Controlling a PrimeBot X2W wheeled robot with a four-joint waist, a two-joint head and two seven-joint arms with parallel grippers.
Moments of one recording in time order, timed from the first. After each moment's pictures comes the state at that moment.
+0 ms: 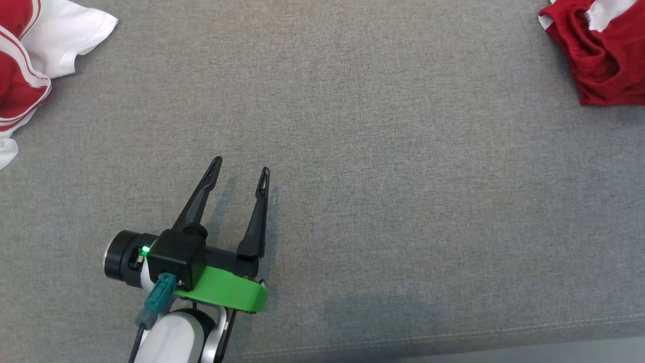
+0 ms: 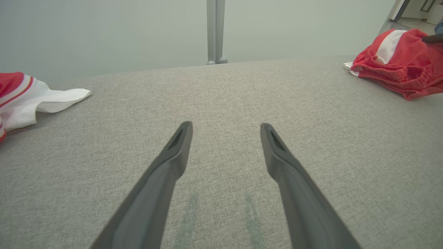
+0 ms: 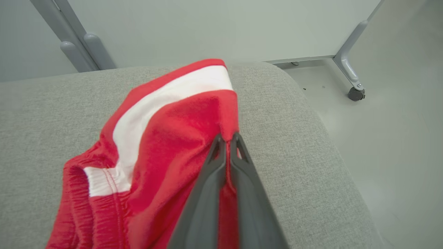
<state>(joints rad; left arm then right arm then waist) -0.14 0.09 -0.40 -0.14 -0.20 0.11 -0.14 -1.01 -0.61 0.52 0.94 0.67 0.01 0.07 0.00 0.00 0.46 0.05</state>
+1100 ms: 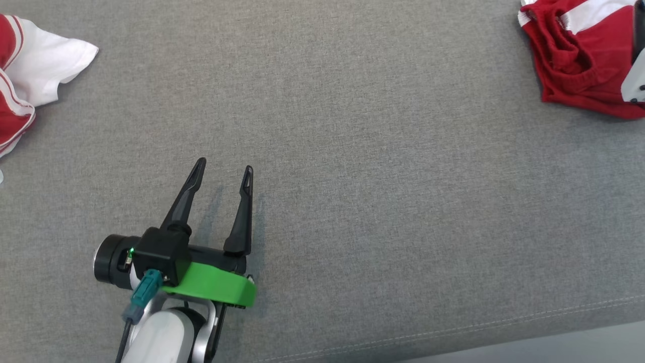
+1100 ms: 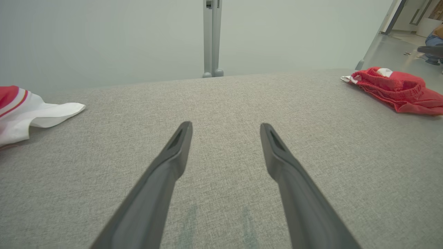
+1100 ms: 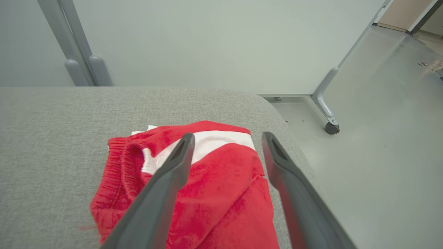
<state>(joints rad) -0.14 0.09 -0.36 -0.11 -0.22 0.11 -0.16 -0.99 -0.51 0.59 1.03 0.59 -0.04 -0.17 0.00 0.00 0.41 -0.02</state>
